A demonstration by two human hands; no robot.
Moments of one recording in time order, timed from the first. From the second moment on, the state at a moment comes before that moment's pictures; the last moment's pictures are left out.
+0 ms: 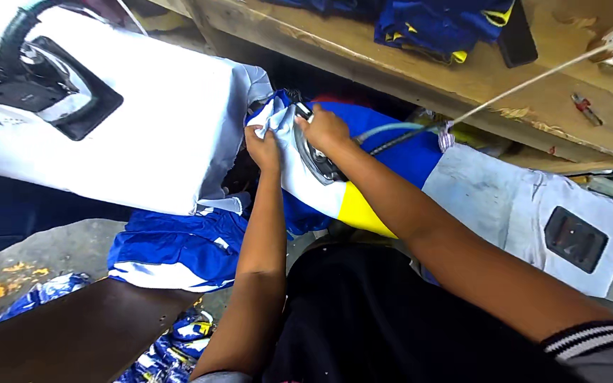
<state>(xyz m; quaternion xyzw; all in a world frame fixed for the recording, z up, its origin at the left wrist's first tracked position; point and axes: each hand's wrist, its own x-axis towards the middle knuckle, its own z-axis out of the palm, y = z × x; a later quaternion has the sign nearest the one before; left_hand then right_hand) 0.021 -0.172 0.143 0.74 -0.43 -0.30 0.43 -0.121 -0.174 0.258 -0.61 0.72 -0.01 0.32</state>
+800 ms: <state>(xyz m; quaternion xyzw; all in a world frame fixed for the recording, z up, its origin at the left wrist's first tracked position) 0.058 -0.104 0.137 0.63 -0.70 -0.24 0.24 -0.267 0.012 0.245 -0.59 0.75 0.05 0.30</state>
